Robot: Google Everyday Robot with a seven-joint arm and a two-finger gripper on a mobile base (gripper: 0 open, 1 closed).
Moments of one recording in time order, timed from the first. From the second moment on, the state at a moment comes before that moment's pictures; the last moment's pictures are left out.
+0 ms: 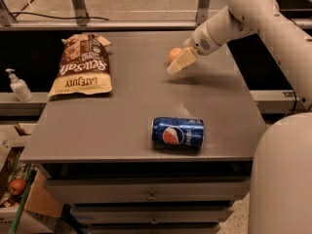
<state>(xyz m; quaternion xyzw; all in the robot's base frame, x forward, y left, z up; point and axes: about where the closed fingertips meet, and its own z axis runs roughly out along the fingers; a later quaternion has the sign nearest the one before) 0.742 -0.092 0.844 -0.51 0.78 0.18 0.33</state>
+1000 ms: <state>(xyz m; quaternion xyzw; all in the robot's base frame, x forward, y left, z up) 0.738 -0.079 0.848 -0.51 0.76 0.20 0.34</state>
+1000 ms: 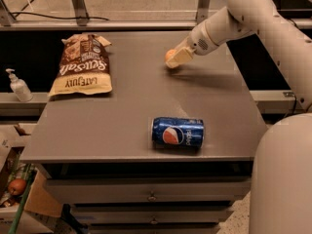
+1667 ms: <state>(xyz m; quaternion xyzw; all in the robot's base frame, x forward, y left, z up) 0.723 -0.018 0.888 -0.55 0.71 0.24 0.37</state>
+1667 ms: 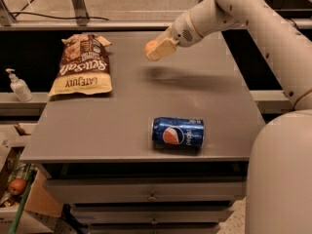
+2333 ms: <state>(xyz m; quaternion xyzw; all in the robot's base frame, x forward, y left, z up) 0.694 0.060 0.901 -0.59 0.67 0.28 0.36</state>
